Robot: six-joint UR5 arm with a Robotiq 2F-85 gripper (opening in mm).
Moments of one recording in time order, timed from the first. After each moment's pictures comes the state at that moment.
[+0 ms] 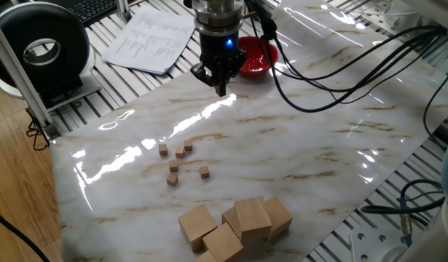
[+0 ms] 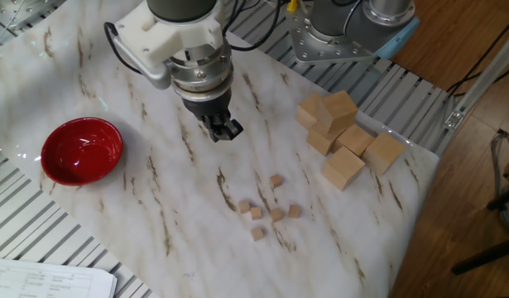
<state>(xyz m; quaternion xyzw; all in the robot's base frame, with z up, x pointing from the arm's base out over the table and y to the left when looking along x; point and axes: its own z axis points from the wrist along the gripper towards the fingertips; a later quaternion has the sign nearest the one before) 0.524 0.057 0.162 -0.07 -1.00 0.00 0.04</state>
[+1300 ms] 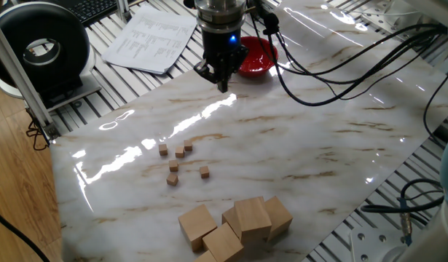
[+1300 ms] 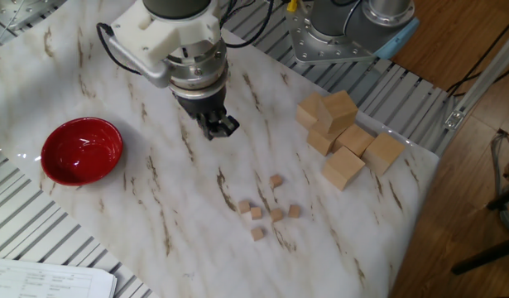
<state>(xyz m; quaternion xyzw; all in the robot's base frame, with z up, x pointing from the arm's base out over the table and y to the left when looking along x) 0.542 0.064 0.163 0.00 -1.00 -0.03 0.00</state>
